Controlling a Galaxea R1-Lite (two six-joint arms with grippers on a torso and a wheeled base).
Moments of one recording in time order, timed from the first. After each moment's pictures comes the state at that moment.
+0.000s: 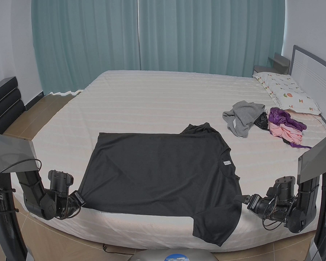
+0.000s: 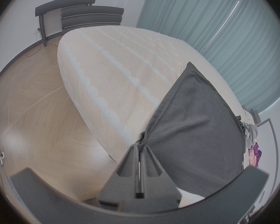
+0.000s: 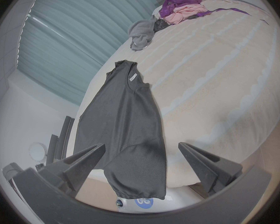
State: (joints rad) left arm -0.06 2.23 -0.42 -0.88 0.15 -0.80; right arm 0.22 2.31 -0.14 -1.50 0.14 0.80
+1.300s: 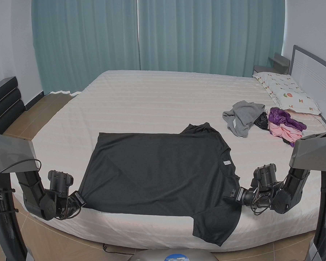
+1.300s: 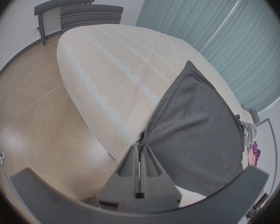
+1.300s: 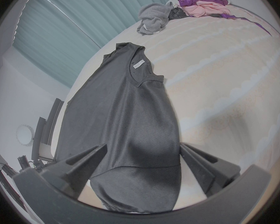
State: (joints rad) left arm -0.06 2.23 -0.41 -0.88 0.14 -0.80; right arm 0.26 2.31 -0.54 -0.95 0.12 0.65
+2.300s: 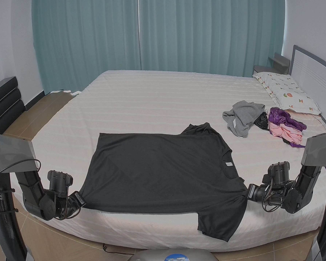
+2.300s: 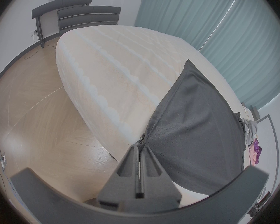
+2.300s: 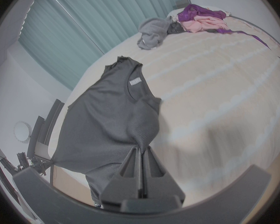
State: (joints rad) left arm -0.06 2.22 -0.41 -0.88 0.14 -0.77; right arm 0.16 2.24 -0.43 -1.04 0.12 0.54
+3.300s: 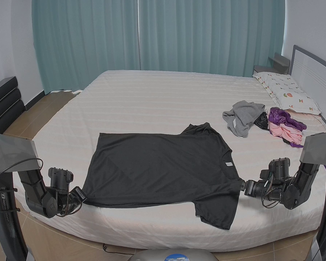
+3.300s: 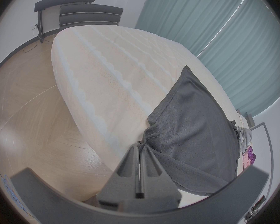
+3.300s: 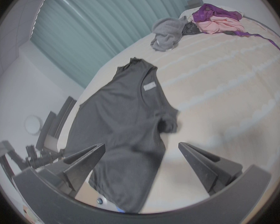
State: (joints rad) left arm -0.05 2.26 -0.46 -0.92 0.11 -0.81; right arm 0.12 2.29 -0.51 -1.07 0.27 0.48
